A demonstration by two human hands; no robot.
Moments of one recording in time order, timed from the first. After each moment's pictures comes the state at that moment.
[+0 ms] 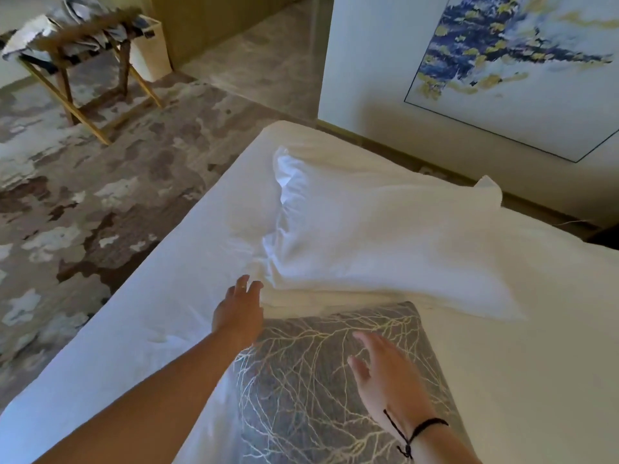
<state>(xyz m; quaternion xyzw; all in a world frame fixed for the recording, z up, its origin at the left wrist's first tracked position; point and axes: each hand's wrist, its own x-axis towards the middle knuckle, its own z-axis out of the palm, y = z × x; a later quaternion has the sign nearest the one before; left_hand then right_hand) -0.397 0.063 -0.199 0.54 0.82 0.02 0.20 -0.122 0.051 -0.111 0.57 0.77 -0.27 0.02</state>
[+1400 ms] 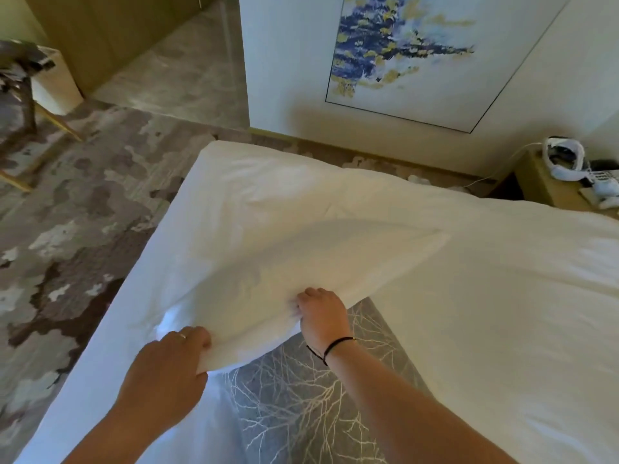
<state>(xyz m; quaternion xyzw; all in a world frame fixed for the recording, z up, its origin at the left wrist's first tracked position) -0.407 -0.052 0.005 0.68 0.72 -0.01 0.15 -0.171 0.064 -0.050 0.54 0.83 -0.13 0.00</state>
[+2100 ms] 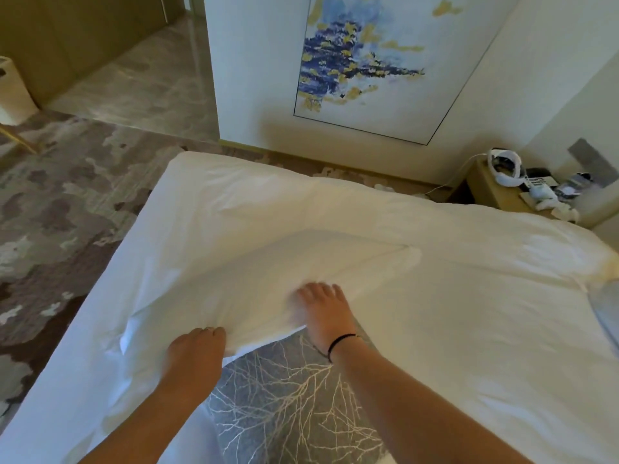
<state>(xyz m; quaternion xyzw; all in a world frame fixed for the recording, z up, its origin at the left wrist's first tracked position) -0.352 -0.031 -0.050 0.75 0.66 -0.03 0.06 -0.114 0.046 -0.045 0.57 0.82 -0.06 0.03</state>
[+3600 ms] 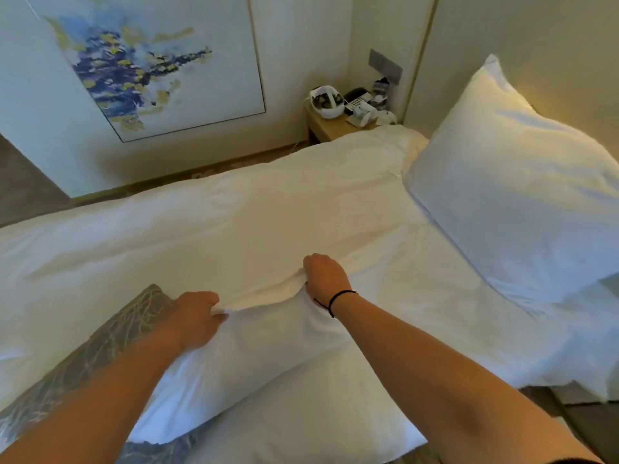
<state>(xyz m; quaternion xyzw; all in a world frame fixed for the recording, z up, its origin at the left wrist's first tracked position) 0.124 -0.077 0.030 0.84 0.52 -0.09 0.15 0.389 -0.126 -0.003 0.75 0.63 -0.16 -0.10</state>
